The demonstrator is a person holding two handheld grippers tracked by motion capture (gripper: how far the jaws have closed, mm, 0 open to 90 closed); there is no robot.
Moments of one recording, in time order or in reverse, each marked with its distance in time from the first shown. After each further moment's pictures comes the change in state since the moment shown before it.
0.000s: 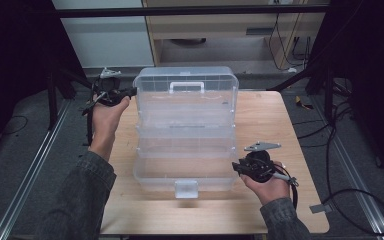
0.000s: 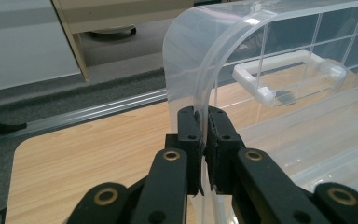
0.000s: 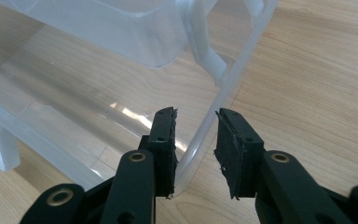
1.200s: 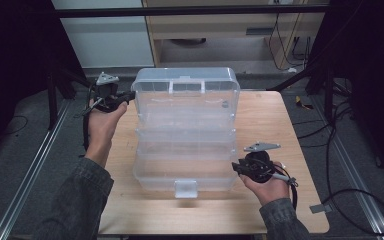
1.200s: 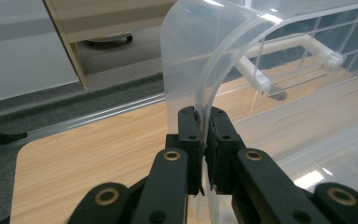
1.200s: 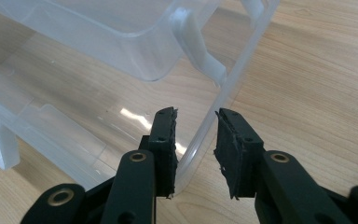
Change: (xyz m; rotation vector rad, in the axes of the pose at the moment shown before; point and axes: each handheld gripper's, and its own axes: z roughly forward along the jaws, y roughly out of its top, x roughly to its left) left arm -0.007 -0.009 -0.019 -0.024 -0.013 0.042; right arm 0.002 0.000 0.000 -0.003 -0.008 -0.006
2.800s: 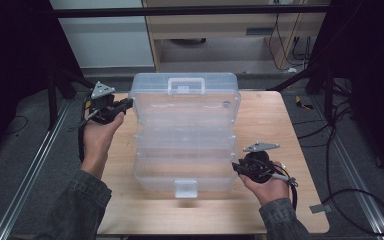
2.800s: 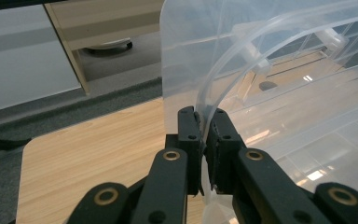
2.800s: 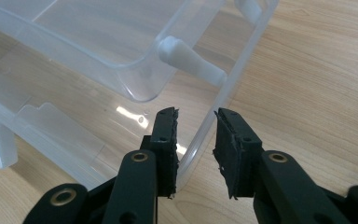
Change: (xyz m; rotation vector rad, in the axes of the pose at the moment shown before) left arm -0.012 -0.019 -0.025 -0.031 0.002 0.031; right arm 0.002 0.001 -0.001 0.005 -0.012 -0.010
